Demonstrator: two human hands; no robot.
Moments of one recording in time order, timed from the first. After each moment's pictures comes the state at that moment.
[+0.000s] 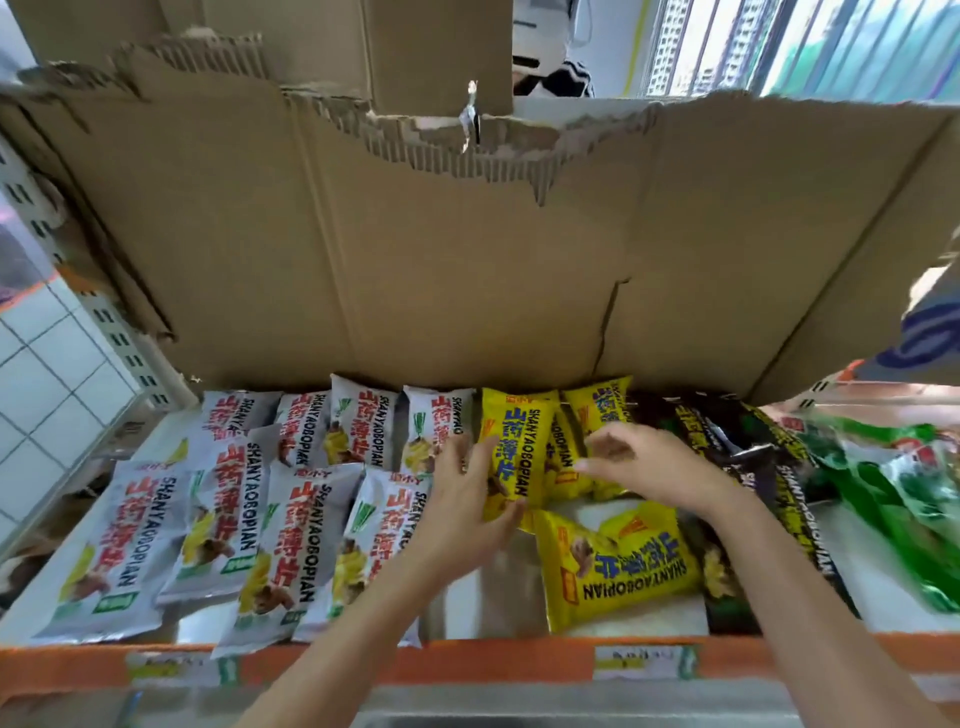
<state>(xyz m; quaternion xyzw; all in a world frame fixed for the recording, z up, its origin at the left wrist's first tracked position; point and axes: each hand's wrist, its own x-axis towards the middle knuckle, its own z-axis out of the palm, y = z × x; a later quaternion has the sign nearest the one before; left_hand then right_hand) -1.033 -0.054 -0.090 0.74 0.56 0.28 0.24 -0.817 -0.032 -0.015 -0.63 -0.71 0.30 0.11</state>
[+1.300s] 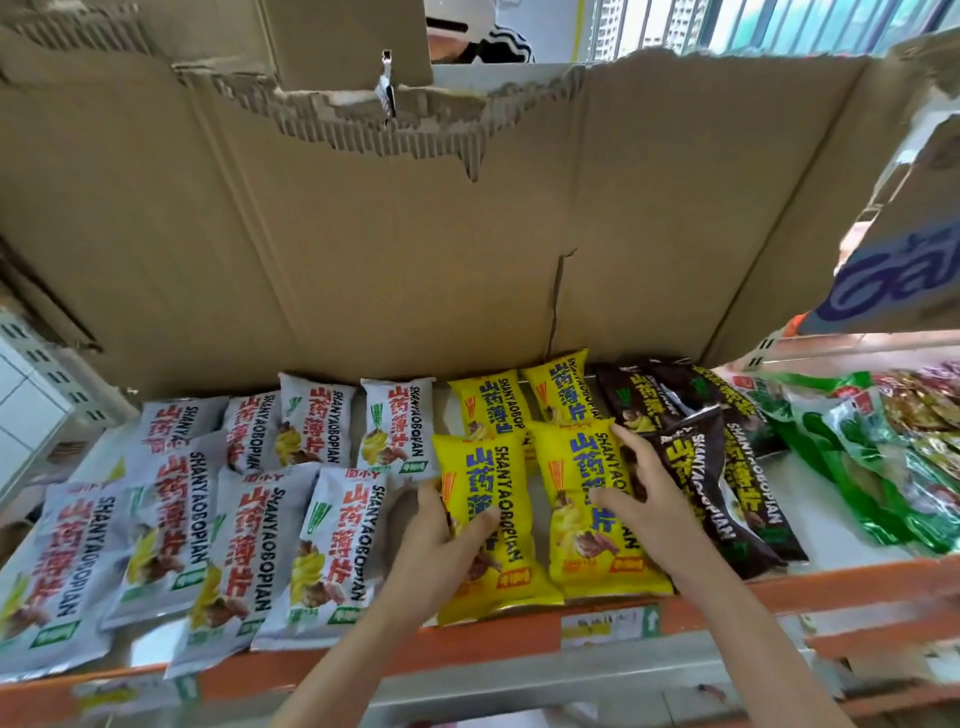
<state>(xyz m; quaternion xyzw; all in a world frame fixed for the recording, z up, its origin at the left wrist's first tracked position) -1.010 -0.097 -0.083 0.53 0.57 0.36 0.51 -0.796 -0.100 -0.065 -0.67 -0.53 0.39 0.35</state>
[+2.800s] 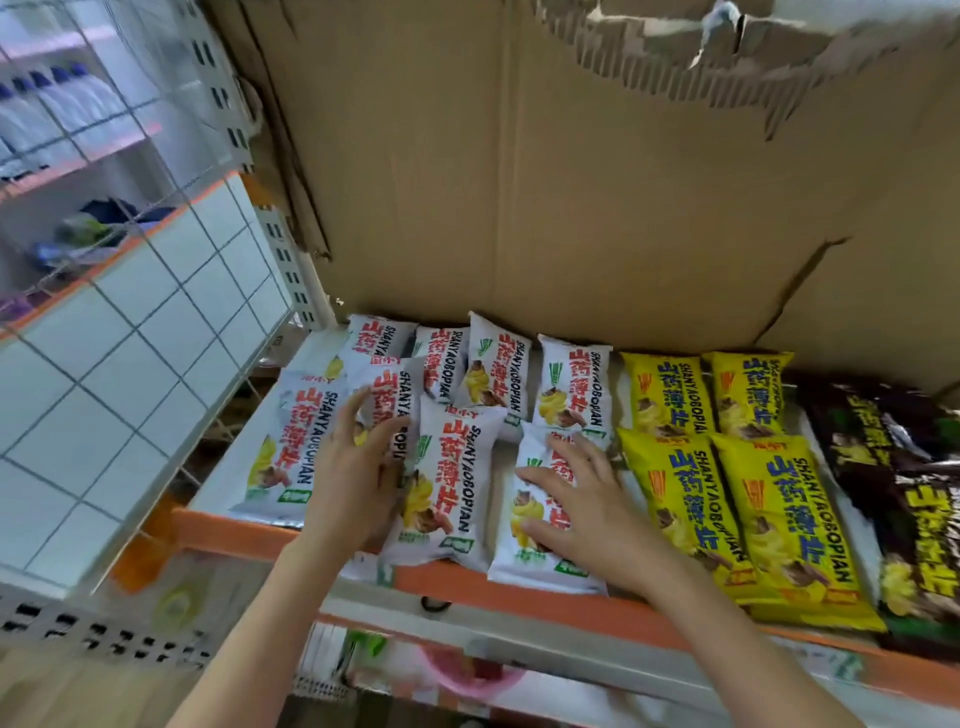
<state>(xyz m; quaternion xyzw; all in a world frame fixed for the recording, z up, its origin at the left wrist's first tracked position) -1.237 -0.108 -0.104 0.65 0.73 0.23 0.05 -0.981 -0.077 -0.101 -0.50 -0.84 0.22 0.01</state>
